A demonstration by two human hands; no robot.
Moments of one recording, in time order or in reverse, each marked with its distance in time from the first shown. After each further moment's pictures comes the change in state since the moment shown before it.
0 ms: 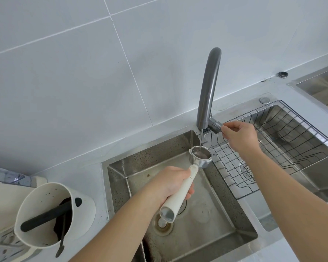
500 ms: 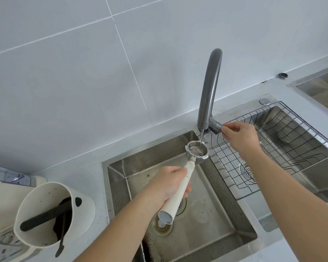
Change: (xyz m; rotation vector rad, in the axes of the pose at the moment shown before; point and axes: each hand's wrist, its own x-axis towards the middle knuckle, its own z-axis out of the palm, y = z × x) left_hand 0.000 -0.009 -0.004 0.022 0.073 0.107; right_hand -0.001 -0.002 -0.002 0.066 -0.024 0.035
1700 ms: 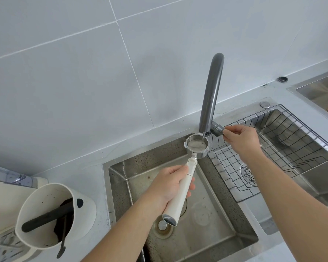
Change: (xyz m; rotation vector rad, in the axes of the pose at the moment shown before) left_hand -0.001 -0.005 0.000 -0.265 -0.034 0.070; right_hand 0.009 0.008 0.003 0.042 0.032 0.047
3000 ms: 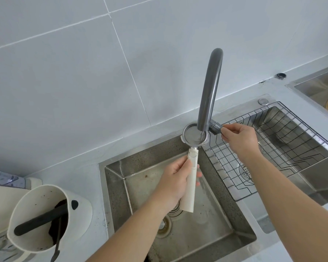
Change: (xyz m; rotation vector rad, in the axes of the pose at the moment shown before) left_hand 0.010 -0.003 0.024 -0.017 -0.038 0.217; right_hand -0.007 -0.001 0.000 0.032 -0.017 -0.024
